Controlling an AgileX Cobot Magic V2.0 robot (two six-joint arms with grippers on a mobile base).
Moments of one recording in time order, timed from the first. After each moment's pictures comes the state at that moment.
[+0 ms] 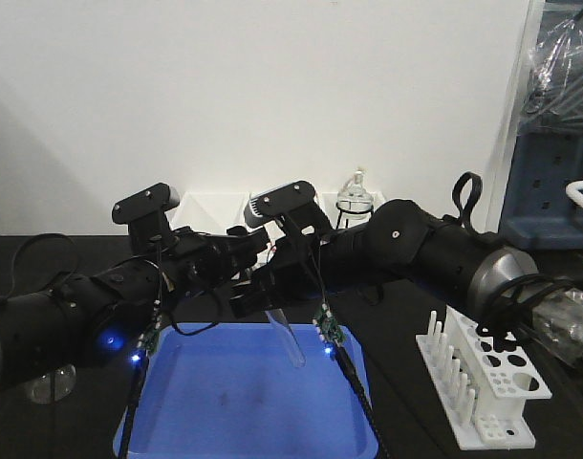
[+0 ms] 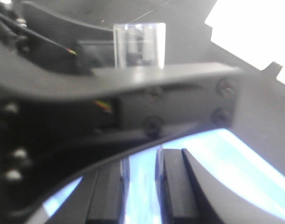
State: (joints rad) left arm -0.45 1.80 -1.37 0.24 -0.16 -0.79; right arm 0.45 2.00 -1.82 0.61 0.60 -0.68
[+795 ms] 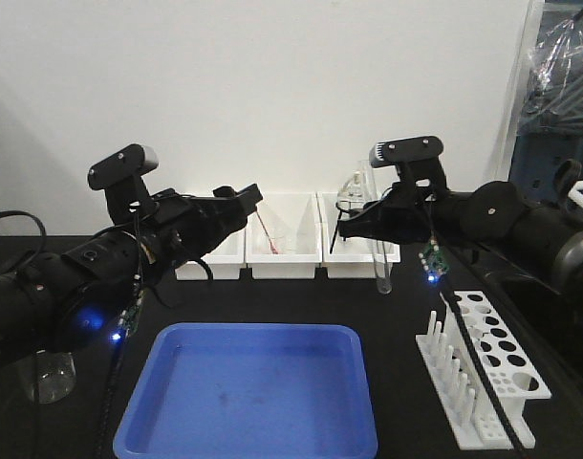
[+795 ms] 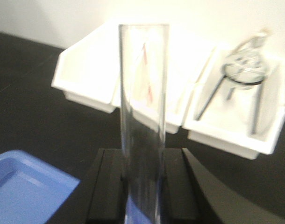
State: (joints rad) left arm -0.44 1.72 -1.37 0.25 -0.22 -0.79; right arm 0.21 2.00 -1.82 0.62 0.33 -0.63
